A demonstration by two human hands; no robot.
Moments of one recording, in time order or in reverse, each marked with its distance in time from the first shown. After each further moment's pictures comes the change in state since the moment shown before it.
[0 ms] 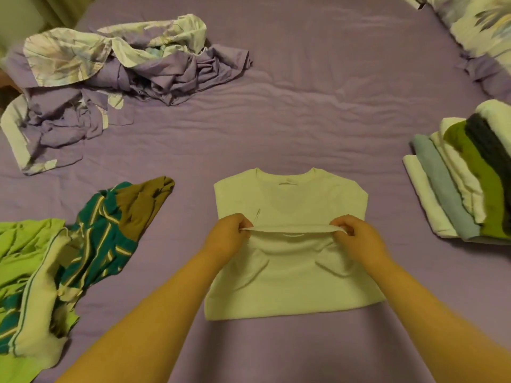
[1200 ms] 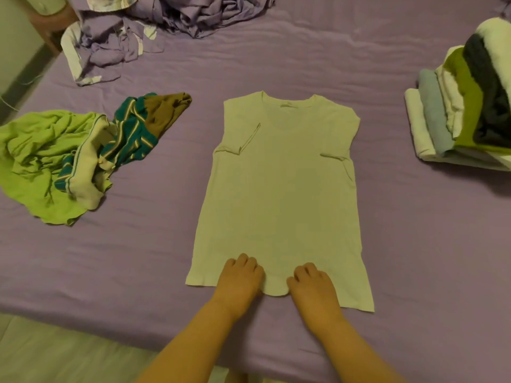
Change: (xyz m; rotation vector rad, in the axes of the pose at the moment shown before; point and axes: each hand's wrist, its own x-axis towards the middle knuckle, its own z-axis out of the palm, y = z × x) left_hand -0.266 -0.054 0.210 0.858 -0.087 0.259; right_hand -0.260 0.156 0.078 -0.865 -0.308 -0.551
